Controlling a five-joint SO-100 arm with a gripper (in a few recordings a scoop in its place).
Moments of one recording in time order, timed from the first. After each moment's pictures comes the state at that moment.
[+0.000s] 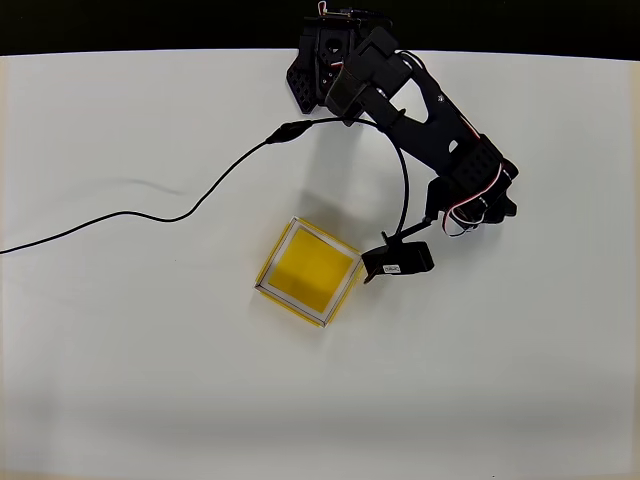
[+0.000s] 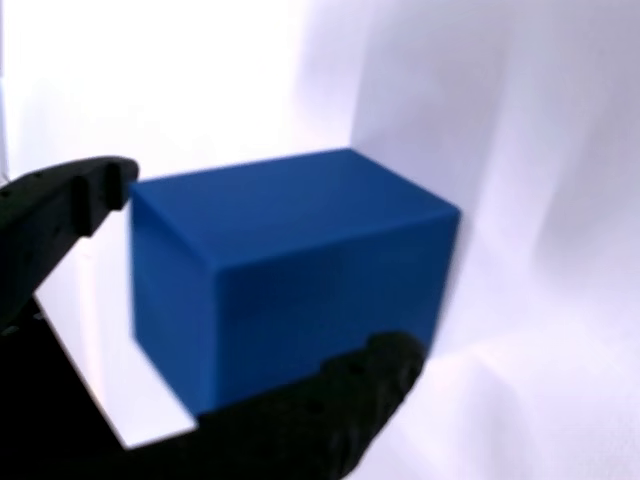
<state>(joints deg) -54.9 84.9 102.6 68.0 -34.6</state>
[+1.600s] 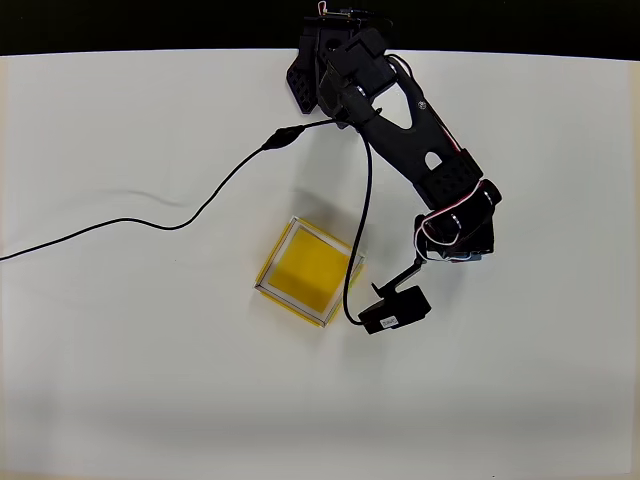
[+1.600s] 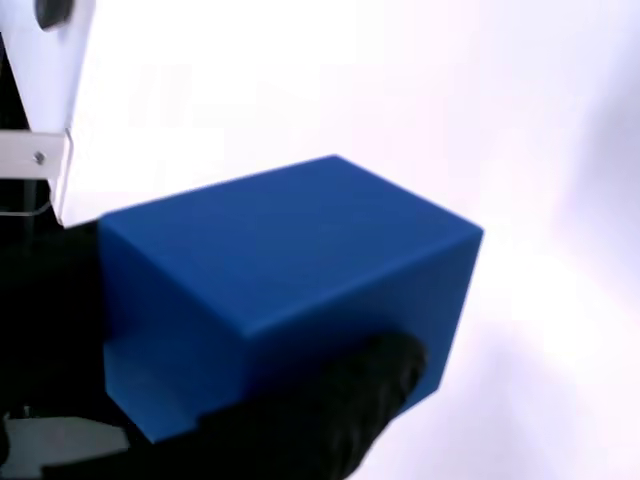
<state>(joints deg) -39.7 93.4 90.5 75.8 -59.8</state>
